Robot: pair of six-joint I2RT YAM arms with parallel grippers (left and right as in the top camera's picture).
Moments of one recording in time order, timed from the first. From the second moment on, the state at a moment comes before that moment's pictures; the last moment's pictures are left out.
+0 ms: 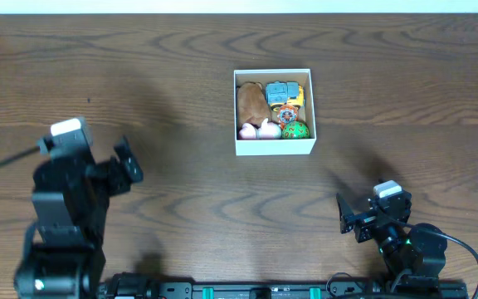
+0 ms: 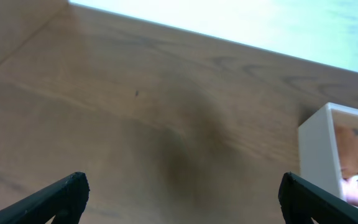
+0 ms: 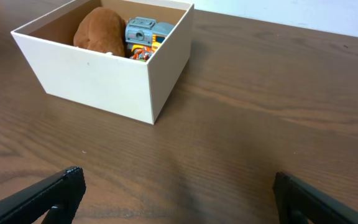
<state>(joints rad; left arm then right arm) -0.02 0.69 0.98 -0.84 -0.20 -0.23 -0.05 0.02 0.15 -0.51 -0.34 -0.12</state>
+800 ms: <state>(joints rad) 0.01 0.24 0.49 -0.70 -0.19 -0.31 -0.05 0.02 0.15 -0.51 -0.34 -0.12</state>
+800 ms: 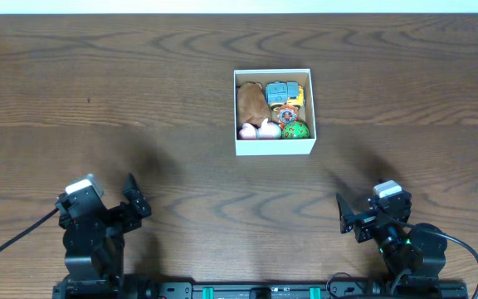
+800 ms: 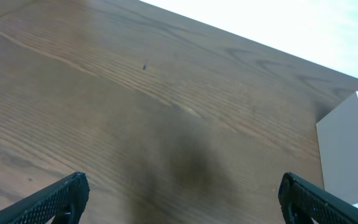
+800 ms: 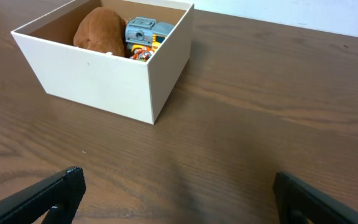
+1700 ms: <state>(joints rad) -0.01 0.06 0.26 -0.63 -0.17 -0.32 -0.05 0.02 0.15 -0.51 -0.34 -0.12</state>
